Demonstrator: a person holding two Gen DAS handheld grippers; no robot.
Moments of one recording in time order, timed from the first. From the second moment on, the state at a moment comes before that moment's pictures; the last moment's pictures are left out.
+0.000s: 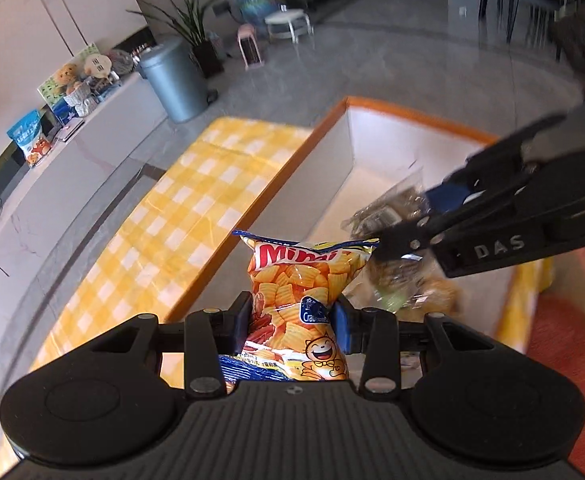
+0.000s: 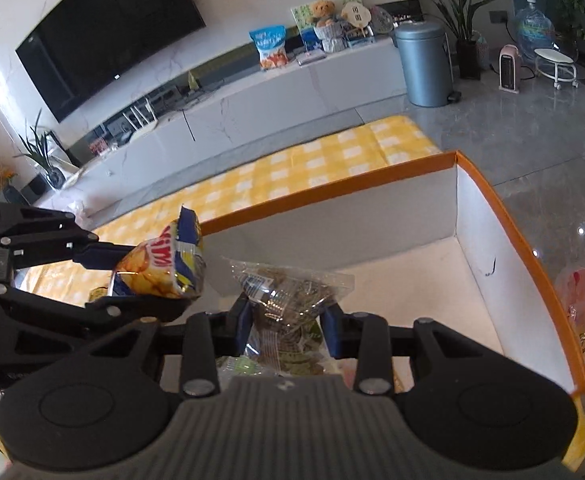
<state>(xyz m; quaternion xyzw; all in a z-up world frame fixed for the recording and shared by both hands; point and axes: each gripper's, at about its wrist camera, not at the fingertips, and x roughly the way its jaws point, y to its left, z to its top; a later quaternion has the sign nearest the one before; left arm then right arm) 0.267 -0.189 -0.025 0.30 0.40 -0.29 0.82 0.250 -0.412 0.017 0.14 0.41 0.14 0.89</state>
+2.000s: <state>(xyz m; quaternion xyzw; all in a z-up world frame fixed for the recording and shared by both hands) 0.140 -0.033 0.026 0.09 0.31 -0.15 0.93 0.156 -0.312 0.068 0.04 0.30 0.16 0.94</state>
